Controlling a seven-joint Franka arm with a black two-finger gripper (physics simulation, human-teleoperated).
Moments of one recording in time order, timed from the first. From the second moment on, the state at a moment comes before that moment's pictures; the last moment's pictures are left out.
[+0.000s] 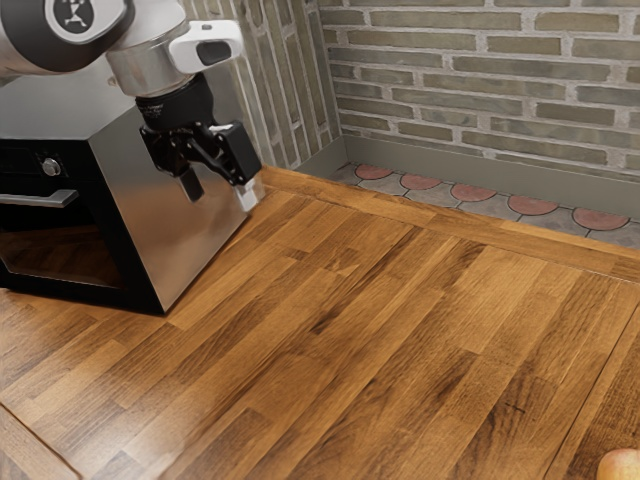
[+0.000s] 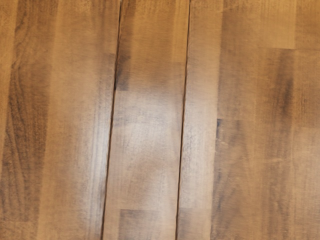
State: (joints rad) arm 0.19 0.01 -0.12 -1.32 -0.06 1.40 -0.01
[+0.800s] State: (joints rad) arm 0.31 -0.52 0.37 -1.74 0.20 1.58 0.98
